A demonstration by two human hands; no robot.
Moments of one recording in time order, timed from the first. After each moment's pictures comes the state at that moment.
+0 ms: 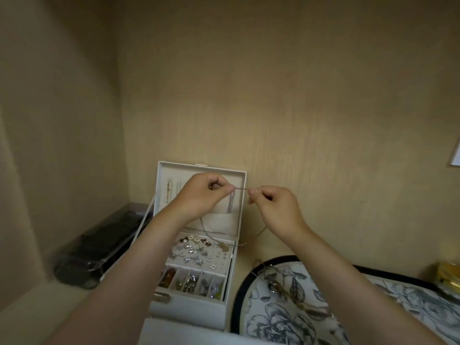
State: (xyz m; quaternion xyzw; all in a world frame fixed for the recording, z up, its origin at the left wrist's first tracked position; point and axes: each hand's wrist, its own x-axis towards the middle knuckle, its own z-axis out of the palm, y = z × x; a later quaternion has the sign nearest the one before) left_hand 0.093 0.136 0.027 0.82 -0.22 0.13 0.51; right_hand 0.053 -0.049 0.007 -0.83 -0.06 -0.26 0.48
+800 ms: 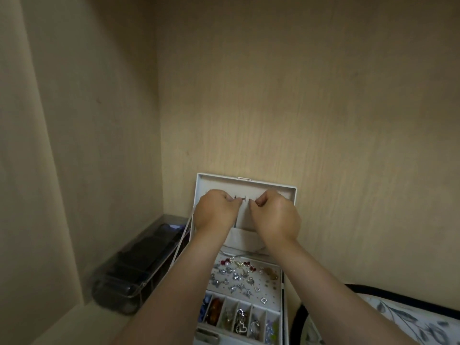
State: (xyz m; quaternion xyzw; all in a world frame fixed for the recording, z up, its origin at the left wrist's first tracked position) left_hand 0.157 0.172 0.004 0.89 0.05 0.20 0.42; right_hand 0.139 0.055 -0.003 -0.89 0.11 -0.32 0.30
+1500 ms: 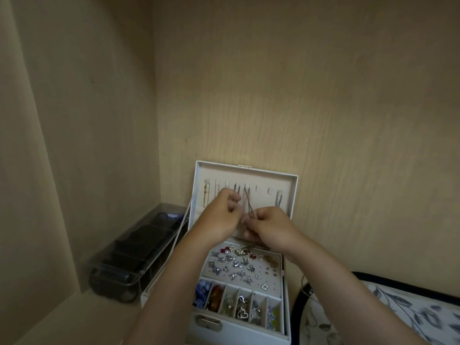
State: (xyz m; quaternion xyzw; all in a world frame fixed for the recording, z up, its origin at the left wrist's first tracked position) left_hand 0.139 0.187 -0.027 0.84 -0.16 0.07 0.52; right_hand 0.108 0.041 -0.021 -0.87 -0.03 -0.03 0.49
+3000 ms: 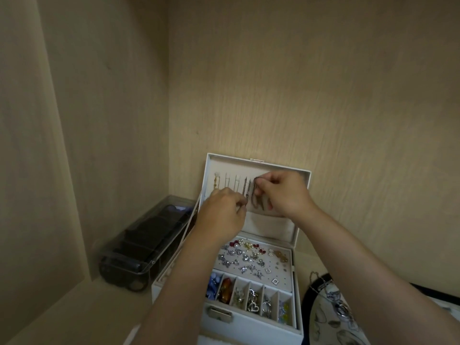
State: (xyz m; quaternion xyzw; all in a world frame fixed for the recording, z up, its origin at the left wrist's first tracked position) left_hand 0.140 0.201 -0.041 0.91 -0.19 0.24 0.29; right_hand 0.144 0.044 0.012 -0.87 -0.06 -0.21 0.45
